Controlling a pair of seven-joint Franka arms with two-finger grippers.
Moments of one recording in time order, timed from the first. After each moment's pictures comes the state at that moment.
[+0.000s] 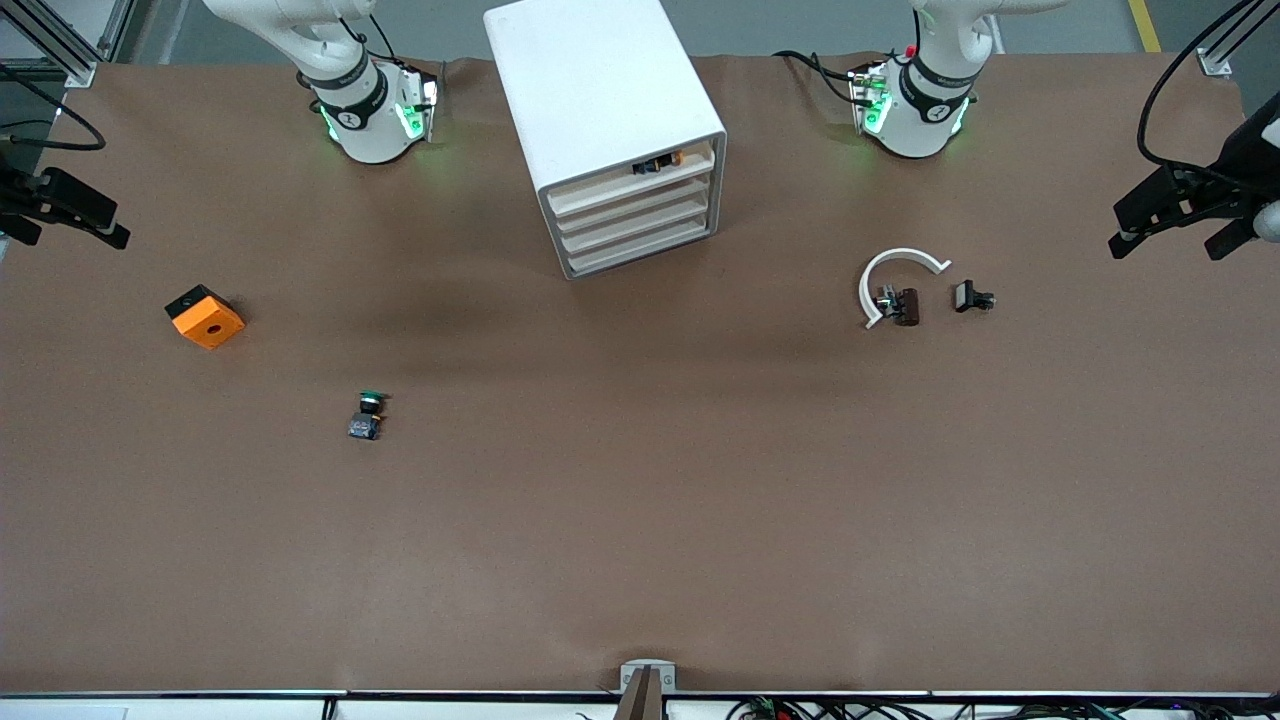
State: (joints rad) left arm 0.02 -0.08 -0.05 -1.60 -0.03 1.64 -0.02; right arm 0.01 -0.07 -0.08 -1.58 0.01 1.50 0.00
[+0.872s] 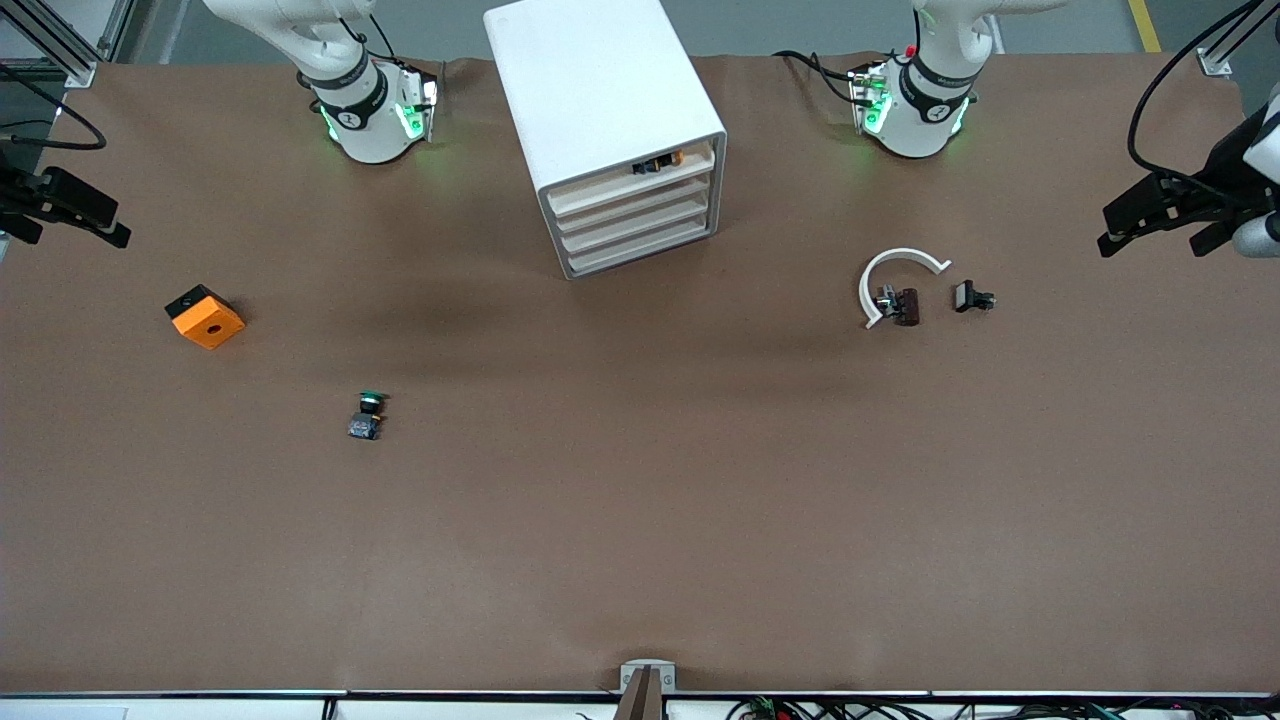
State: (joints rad) left arm 0.02 -0.06 -0.05 -1.61 -0.03 1.57 -0.07; right arm 0.01 -0.07 -0.08 -1.58 0.01 1.49 0.00
